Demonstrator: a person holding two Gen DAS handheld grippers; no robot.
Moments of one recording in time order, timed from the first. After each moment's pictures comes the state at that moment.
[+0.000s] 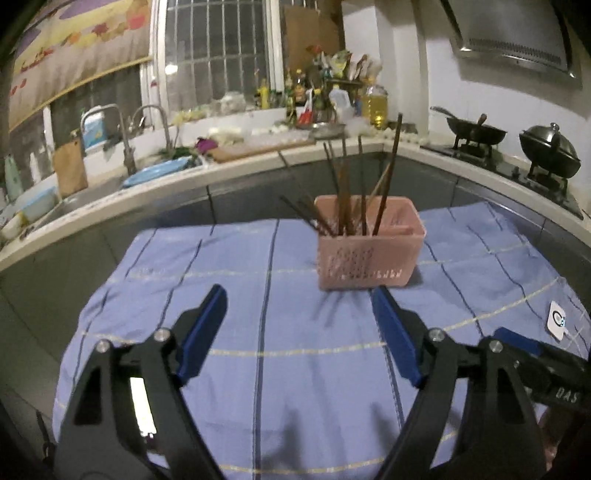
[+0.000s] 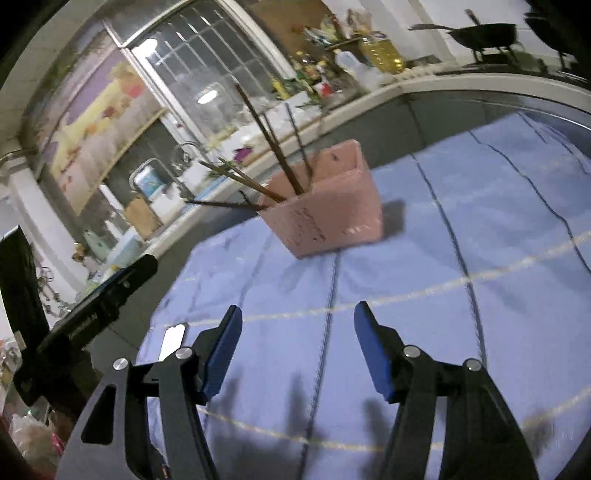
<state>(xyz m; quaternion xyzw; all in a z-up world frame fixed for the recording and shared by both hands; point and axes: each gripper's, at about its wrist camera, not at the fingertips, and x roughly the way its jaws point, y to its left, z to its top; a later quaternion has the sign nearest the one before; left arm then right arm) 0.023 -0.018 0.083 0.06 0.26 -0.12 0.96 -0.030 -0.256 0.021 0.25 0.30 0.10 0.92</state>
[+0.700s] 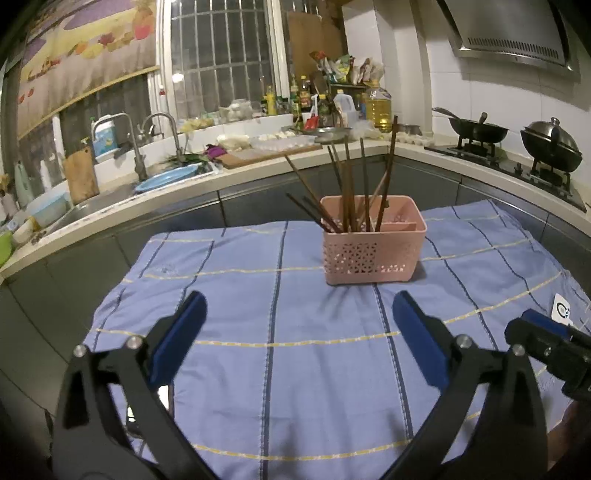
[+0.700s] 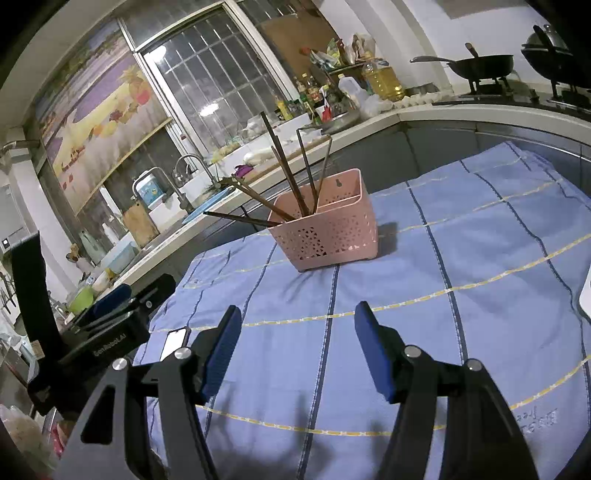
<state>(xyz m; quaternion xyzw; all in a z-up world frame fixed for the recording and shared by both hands) 0.002 -0.018 0.089 0.08 0.24 -0.10 0.96 -0.056 -0.245 0.045 0.22 0.26 0.09 0.93</state>
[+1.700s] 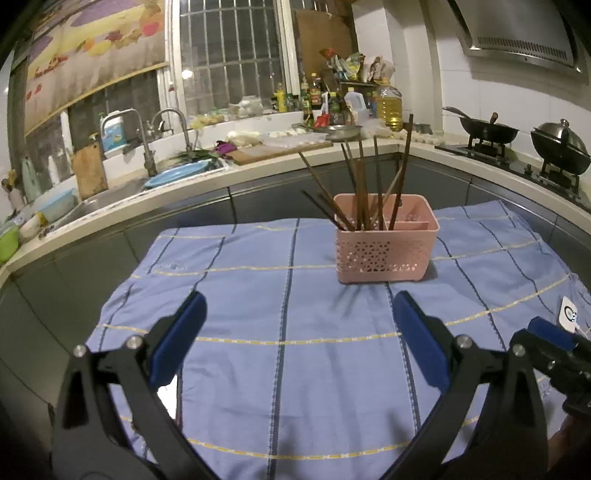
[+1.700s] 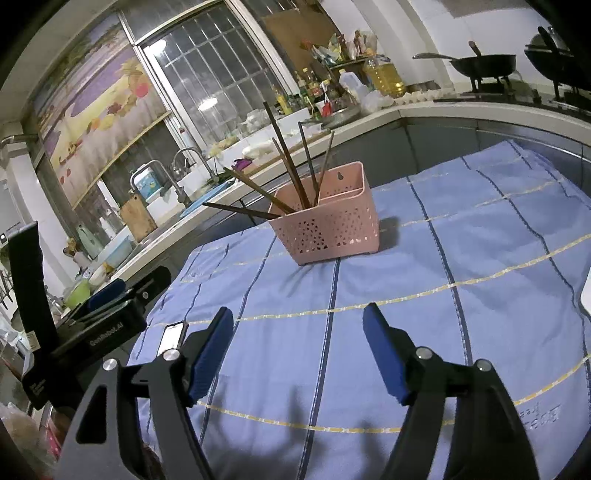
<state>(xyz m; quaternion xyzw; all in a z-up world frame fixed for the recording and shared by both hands) 0.004 -0.011 0.086 0.08 0.24 -0.08 0.96 -0.052 -0.239 0.042 0.22 0.27 0.09 0.94</state>
